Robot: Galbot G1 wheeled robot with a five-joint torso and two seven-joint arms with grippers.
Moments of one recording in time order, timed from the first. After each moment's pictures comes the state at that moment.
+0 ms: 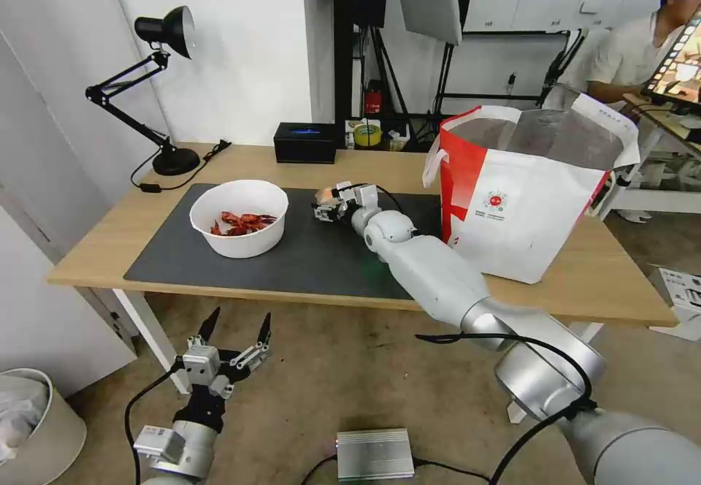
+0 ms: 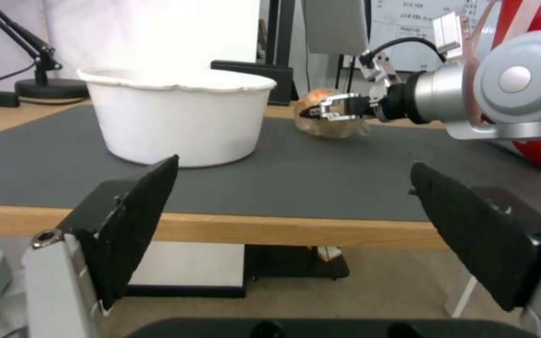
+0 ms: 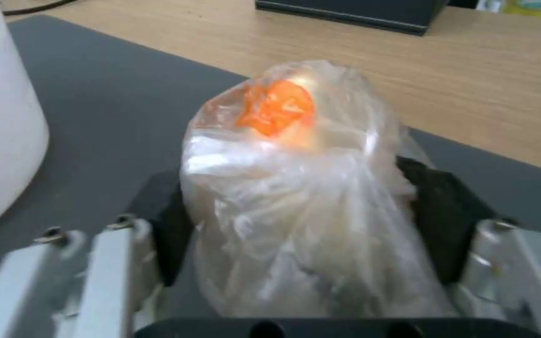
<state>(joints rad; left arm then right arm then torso) 1.75 -1.27 -0.52 -2.15 -0.30 -0.21 0.01 -0.15 1.48 -0.34 0.77 0.71 -0.22 -0.05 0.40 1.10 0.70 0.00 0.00</state>
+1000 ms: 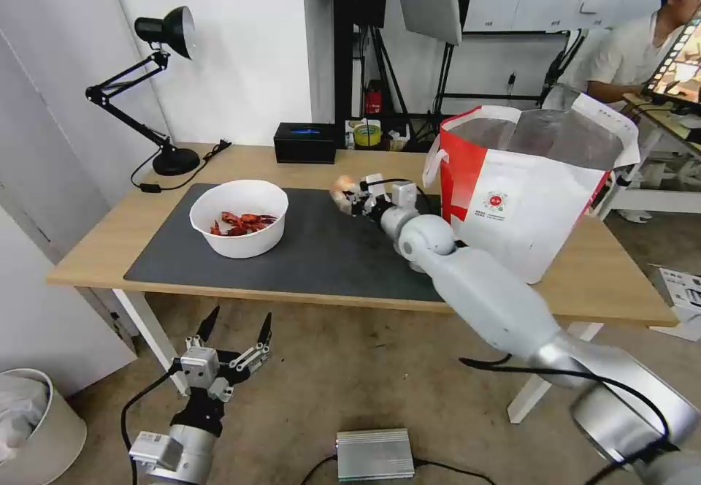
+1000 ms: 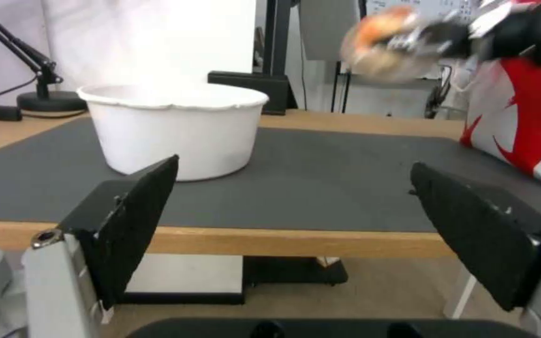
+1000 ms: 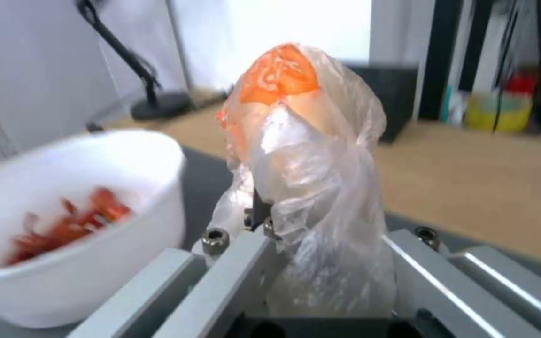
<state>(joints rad) 1.79 -1.29 -0.53 -2.20 -0.27 -0.22 0.01 -0.38 1.11 -0.24 1.53 0.89 -0.28 0.11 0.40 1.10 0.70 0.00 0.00</state>
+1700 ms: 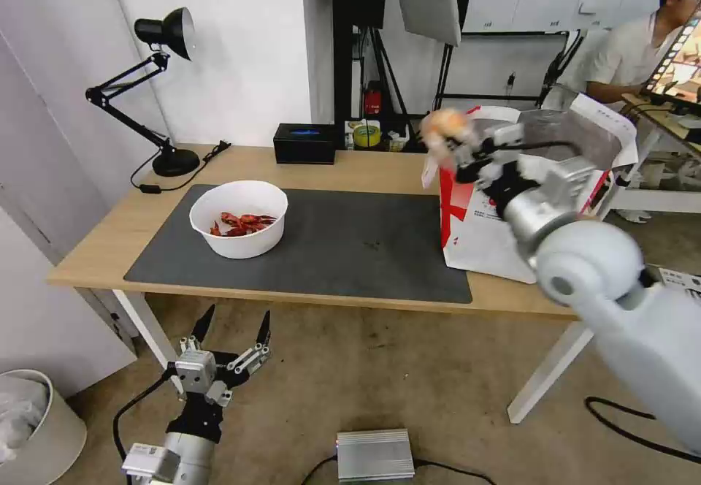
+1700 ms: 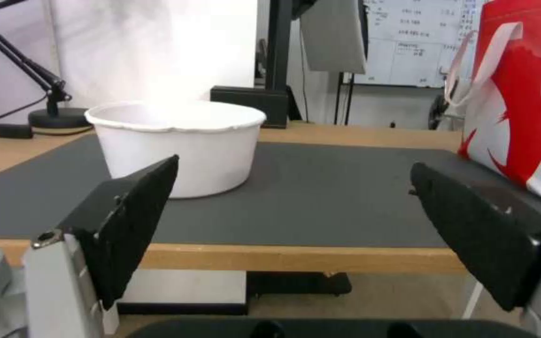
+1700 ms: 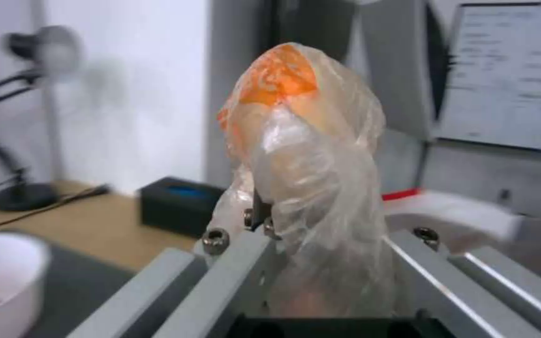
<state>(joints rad) 1.83 -1.33 -0.53 -2.24 -0.22 -0.23 0.01 -0.63 0.70 0.18 2.07 0.92 -0.36 0.35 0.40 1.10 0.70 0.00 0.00</state>
